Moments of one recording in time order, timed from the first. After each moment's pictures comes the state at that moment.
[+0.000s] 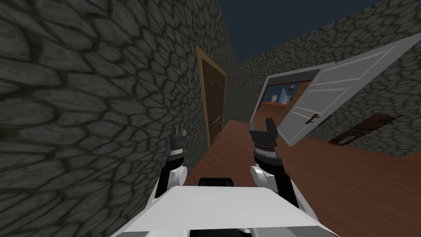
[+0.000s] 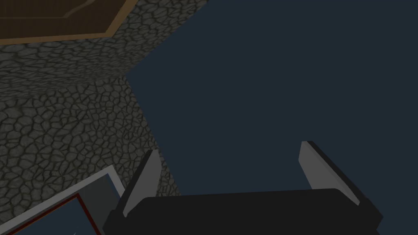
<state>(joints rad) 0.48 0.01 0.02 -2.35 0.07 -0.58 -0.03</state>
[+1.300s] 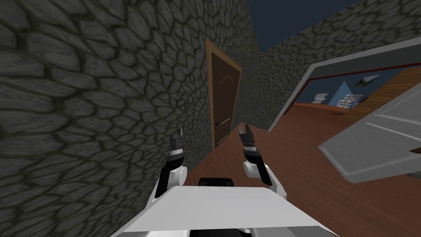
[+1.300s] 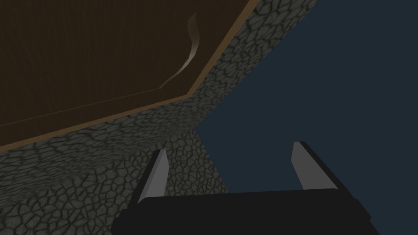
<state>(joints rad) 0.32 -0.07 0.02 -1.98 0.05 -0.61 -0.06</state>
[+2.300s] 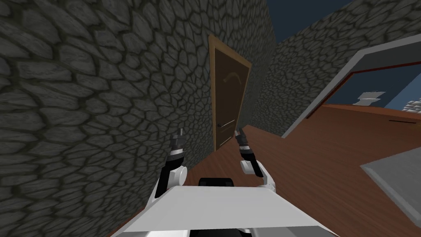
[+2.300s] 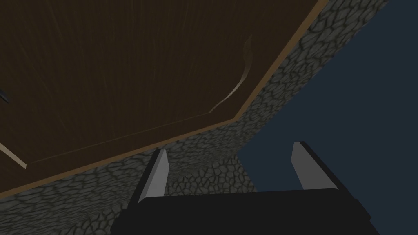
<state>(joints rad) 0.21 -0.11 0.03 -1.73 0.03 -0.62 -0.07</state>
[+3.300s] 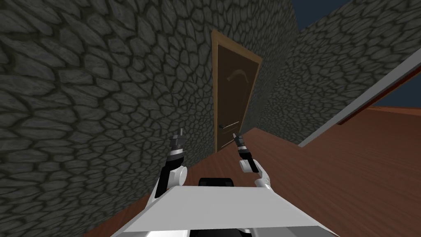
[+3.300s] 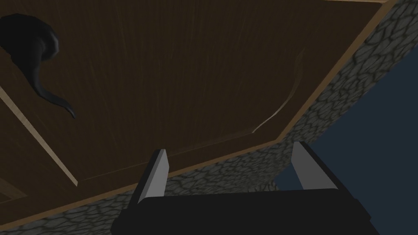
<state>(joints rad) 0.11 -0.15 0.03 -1.48 0.01 -0.65 -0.09</state>
